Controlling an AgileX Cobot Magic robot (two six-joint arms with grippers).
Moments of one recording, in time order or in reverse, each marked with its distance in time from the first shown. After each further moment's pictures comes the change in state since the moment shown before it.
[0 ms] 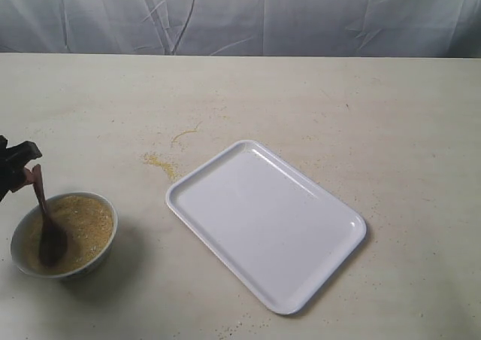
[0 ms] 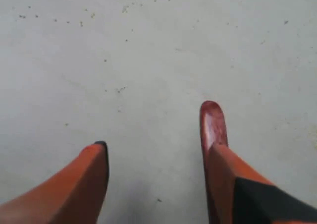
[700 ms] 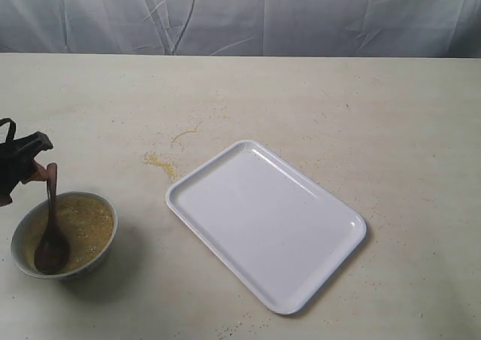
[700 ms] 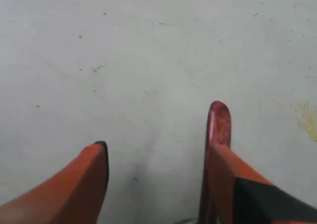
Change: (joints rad) left arm 0.000 0.025 -0.107 -0.073 0.191 0.074; right arm 0.000 0.000 0.000 0.000 0.000 0.000
